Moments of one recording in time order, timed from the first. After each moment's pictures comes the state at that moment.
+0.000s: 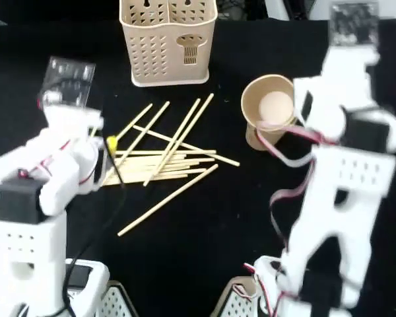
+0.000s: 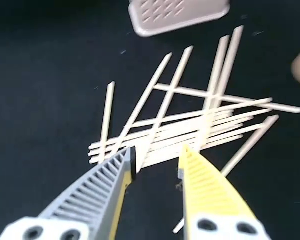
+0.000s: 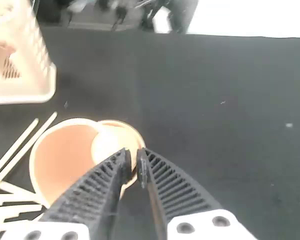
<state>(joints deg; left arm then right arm) -1.5 -51.9 23.9 83.5 -7.7 11.4 -17.3 -8.0 77.1 15.0</state>
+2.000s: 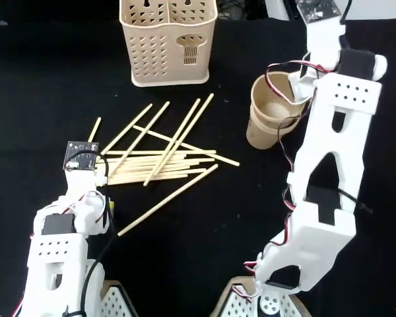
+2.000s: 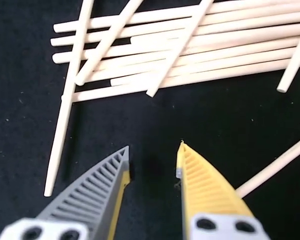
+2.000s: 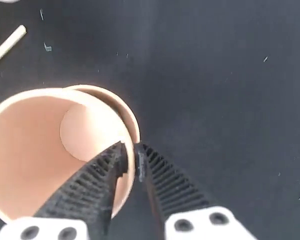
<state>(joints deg) -9.8 -62.7 81.0 52.8 -7.9 13.9 18.8 -36.8 91.2 26.6</state>
